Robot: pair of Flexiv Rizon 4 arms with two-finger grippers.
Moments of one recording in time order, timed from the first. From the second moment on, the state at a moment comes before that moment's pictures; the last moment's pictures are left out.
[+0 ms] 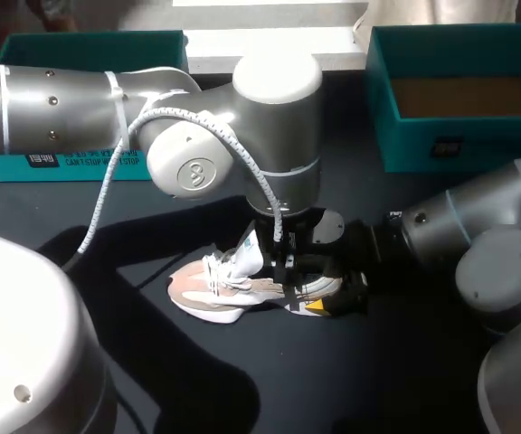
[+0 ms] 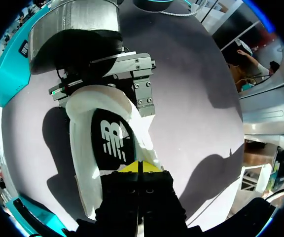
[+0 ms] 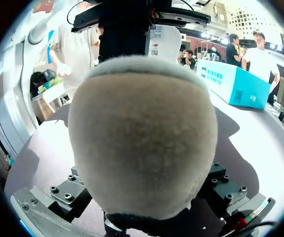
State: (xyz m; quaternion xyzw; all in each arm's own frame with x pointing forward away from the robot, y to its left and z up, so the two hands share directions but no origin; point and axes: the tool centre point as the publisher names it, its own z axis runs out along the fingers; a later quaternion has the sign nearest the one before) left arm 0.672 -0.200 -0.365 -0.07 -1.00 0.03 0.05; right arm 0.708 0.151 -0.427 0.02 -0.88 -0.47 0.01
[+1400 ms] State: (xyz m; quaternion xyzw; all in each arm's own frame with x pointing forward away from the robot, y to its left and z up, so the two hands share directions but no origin) left arm 0.690 -0.196 -0.406 -0.04 -1.00 0.05 -0.03; right arm 0.708 0.151 -0.427 0.02 -0.88 -0.47 0.01
